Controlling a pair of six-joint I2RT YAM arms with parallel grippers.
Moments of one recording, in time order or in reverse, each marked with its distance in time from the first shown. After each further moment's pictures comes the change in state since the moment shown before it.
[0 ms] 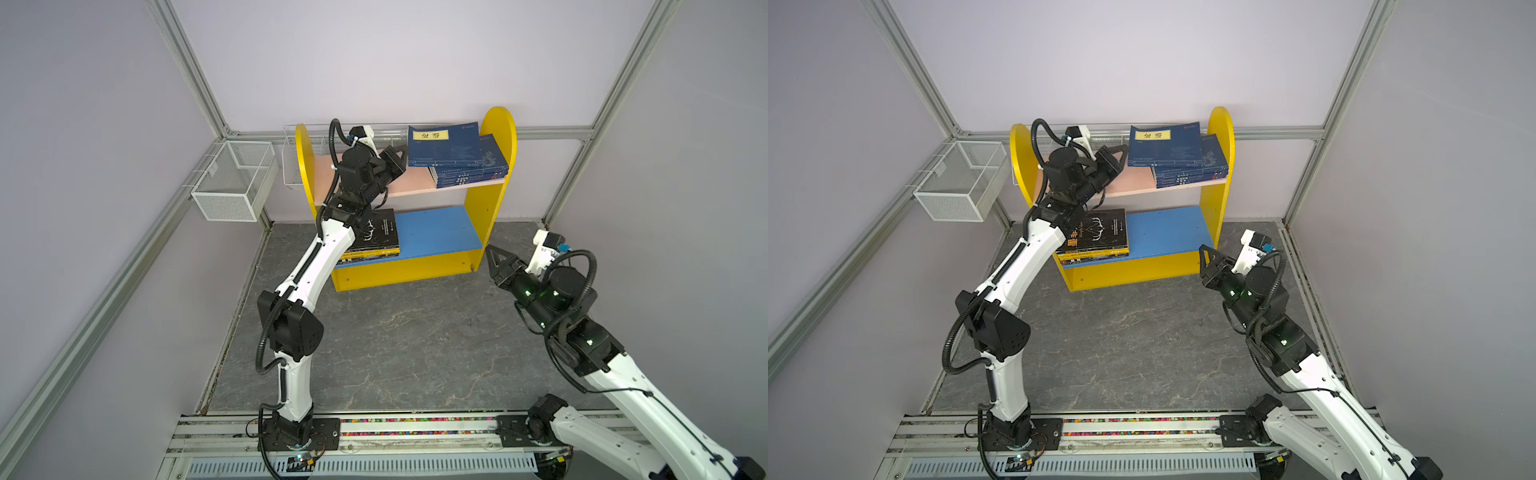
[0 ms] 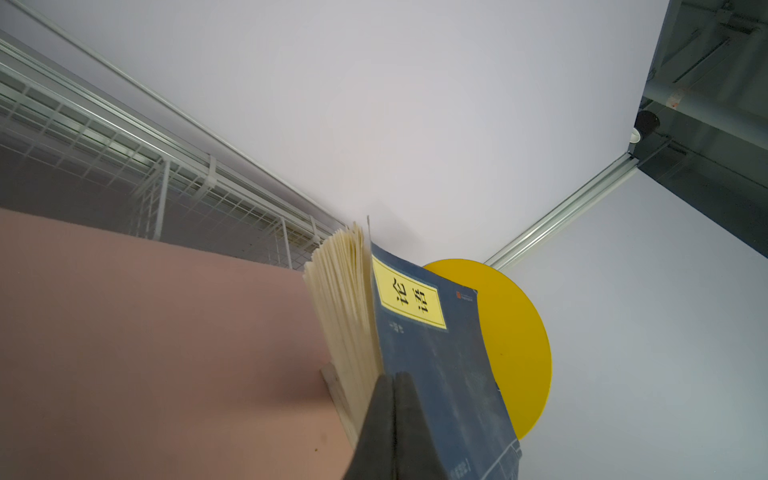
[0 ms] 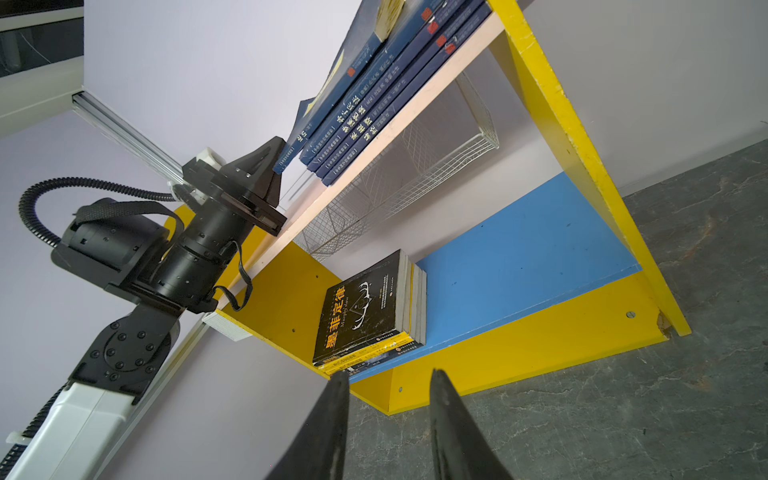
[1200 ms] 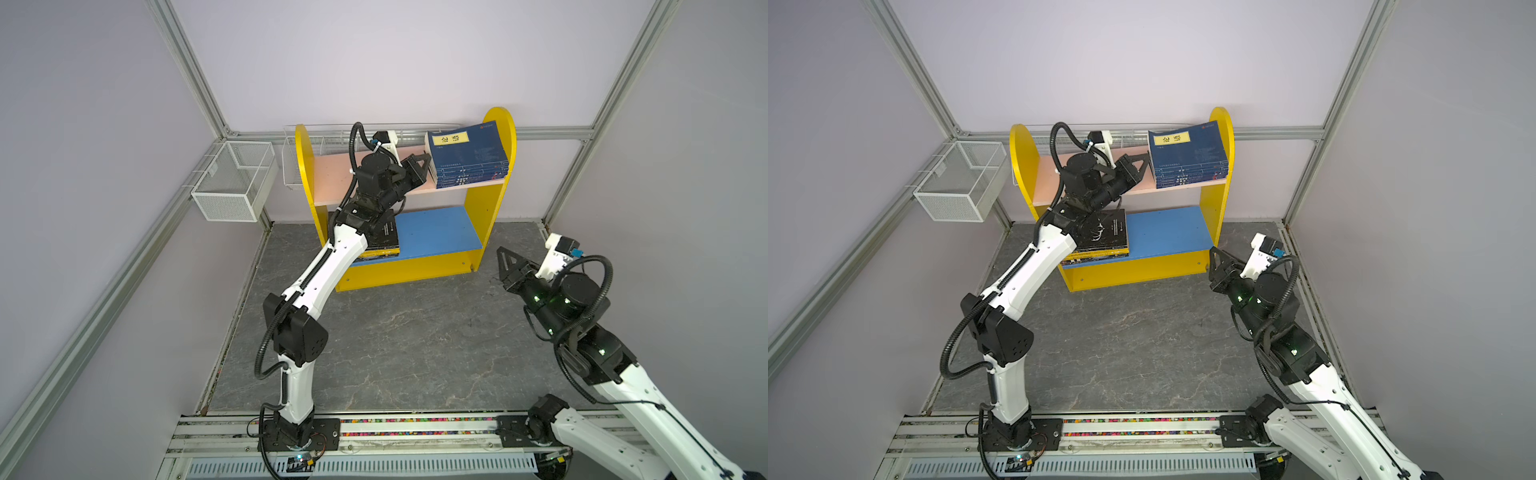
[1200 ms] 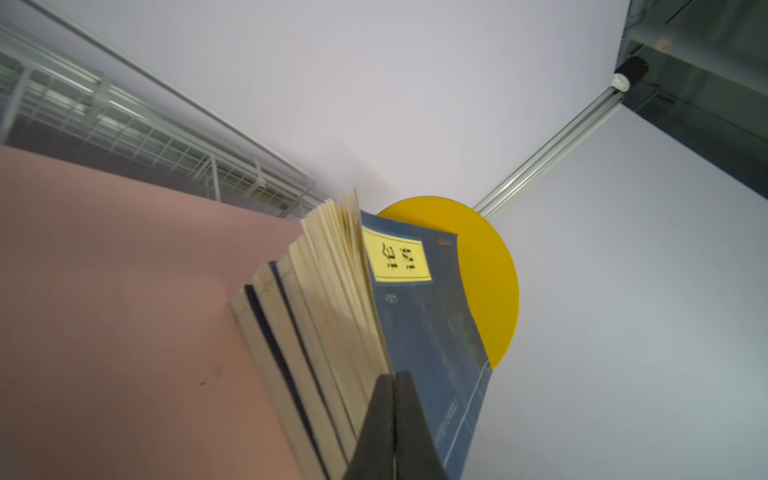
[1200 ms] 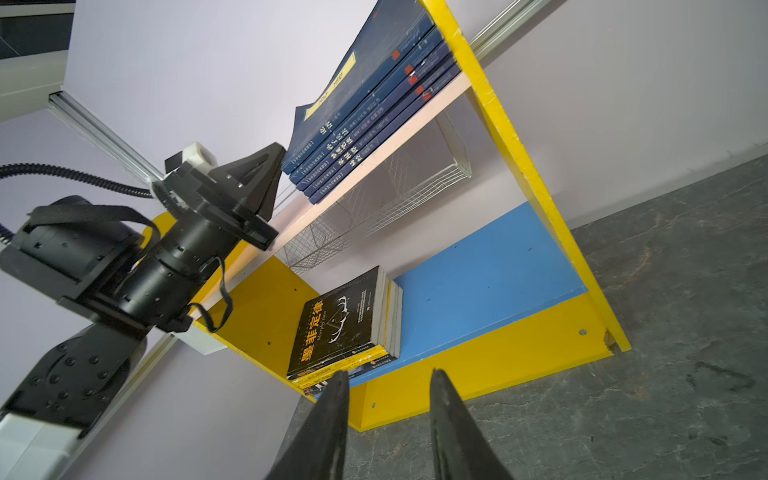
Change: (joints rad) left arm -0.100 -0.071 -0.076 -0.045 -0.064 0.090; right arm -0.002 -0.079 0.002 -0.069 0.106 -0.106
